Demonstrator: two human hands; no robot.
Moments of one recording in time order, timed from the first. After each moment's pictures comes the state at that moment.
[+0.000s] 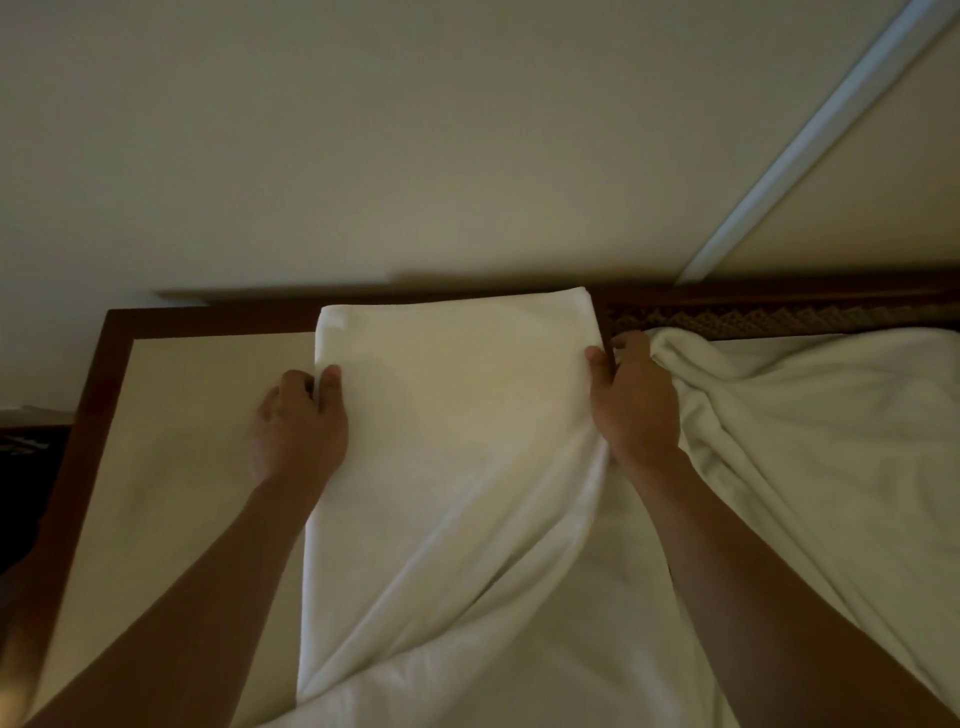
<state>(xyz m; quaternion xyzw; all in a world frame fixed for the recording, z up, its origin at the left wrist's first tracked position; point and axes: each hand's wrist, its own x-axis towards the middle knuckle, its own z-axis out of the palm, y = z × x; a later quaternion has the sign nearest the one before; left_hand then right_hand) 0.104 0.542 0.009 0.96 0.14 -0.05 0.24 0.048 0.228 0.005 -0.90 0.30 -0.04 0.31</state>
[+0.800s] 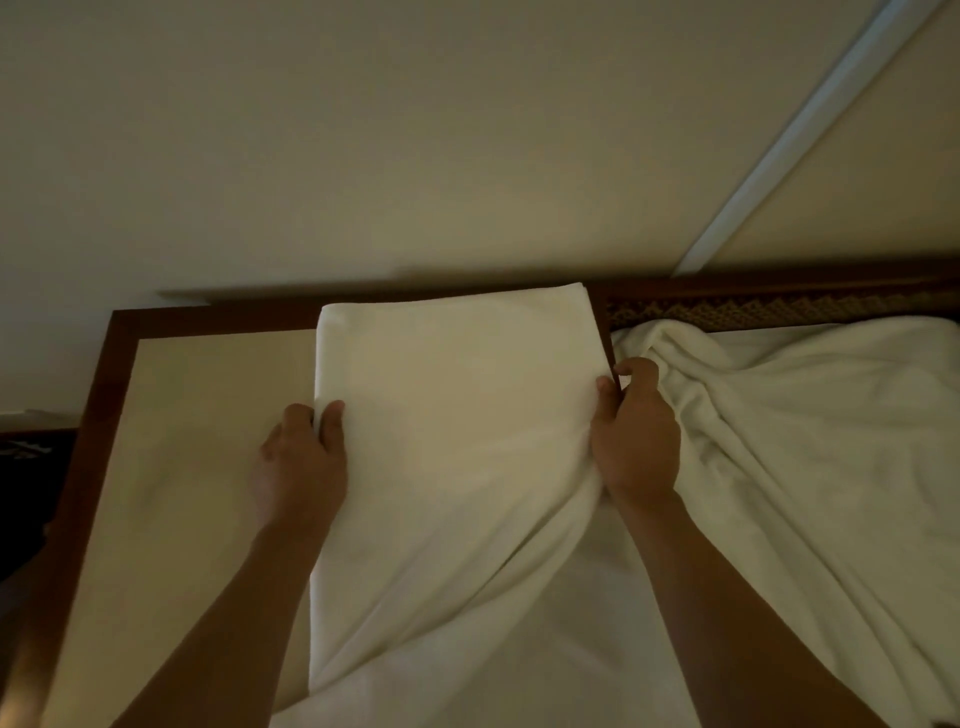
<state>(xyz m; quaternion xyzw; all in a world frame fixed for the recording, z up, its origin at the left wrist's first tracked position) 0.063 0.555 -0.002 0.97 0.11 -0.02 0.23 0.004 0.249 -0.001 -0.89 0.32 -0.10 0.30</state>
